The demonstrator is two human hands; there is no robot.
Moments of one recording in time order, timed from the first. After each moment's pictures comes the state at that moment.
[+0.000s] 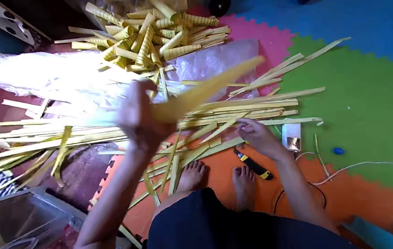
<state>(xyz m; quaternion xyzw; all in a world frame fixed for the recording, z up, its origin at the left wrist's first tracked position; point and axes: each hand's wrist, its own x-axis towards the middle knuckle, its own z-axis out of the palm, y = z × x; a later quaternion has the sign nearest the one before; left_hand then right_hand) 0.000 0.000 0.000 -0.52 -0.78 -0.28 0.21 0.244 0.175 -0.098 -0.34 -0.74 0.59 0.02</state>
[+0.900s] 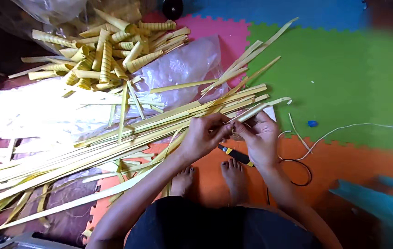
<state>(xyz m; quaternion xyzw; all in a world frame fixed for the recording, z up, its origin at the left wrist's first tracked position) 0.105 0.085 -0.048 -0.60 -0.54 -0.44 -0.38 0.271 0.138 -0.063 -0.36 -0.57 0.56 0.47</state>
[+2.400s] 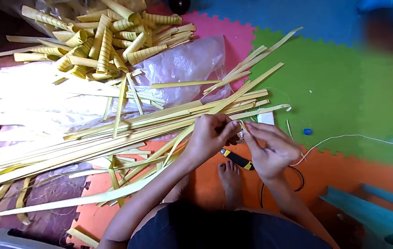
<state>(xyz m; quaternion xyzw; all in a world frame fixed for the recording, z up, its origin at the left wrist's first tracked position) 0.112 0.086 -0.042 -0.50 -0.55 -0.51 -0.43 0.278 0.137 -0.074 -0.27 -0.76 0.27 0.53</state>
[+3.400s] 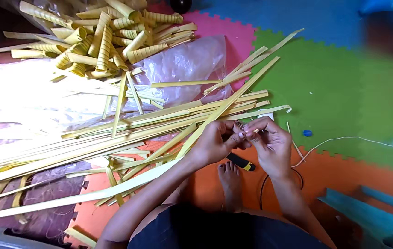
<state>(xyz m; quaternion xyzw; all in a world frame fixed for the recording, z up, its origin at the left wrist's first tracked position) 0.117 0.086 -0.052 -0.48 -0.46 -0.50 -0.55 0.285 0.146 -0.065 -0.28 -0.70 0.50 0.42</state>
